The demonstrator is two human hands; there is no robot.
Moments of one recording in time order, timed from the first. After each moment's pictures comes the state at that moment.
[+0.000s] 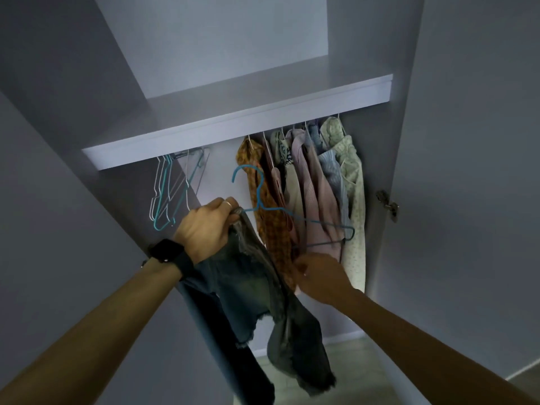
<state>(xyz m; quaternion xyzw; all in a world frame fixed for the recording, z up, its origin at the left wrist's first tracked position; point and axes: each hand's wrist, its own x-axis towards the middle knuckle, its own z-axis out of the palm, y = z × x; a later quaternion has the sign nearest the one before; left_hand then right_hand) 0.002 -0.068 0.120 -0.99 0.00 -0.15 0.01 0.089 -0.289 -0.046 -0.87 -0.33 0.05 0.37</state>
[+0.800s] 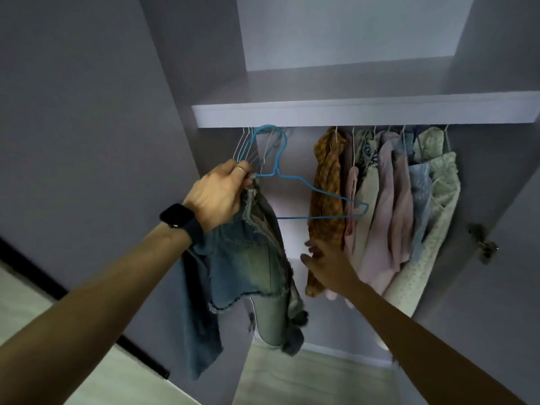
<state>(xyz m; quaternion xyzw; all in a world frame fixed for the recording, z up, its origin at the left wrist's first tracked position) -0.082 0.000 0.149 -0.96 -0.11 -0.25 0.01 0.090 -0.184 -0.061 -0.81 -0.40 0.12 0.41</state>
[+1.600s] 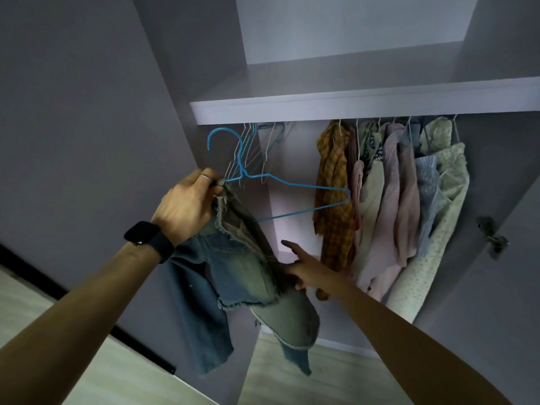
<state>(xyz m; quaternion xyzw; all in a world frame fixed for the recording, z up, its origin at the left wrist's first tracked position) -0.118 0.024 0.137 -0.95 -0.16 -0.27 -0.03 0.075 -0.140 -0.068 -0.71 -0.33 0.44 0.45</state>
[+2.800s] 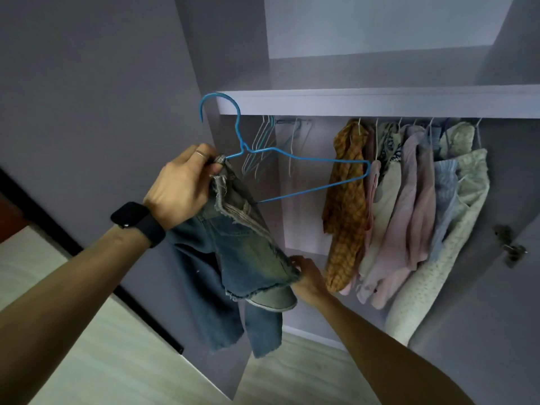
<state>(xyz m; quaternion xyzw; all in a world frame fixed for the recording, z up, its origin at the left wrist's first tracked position) -0.154 0.013 0.166 -0.93 -0.14 -0.34 -0.03 0.035 -0.133 -0.122 -0.81 -0.39 0.23 0.37</state>
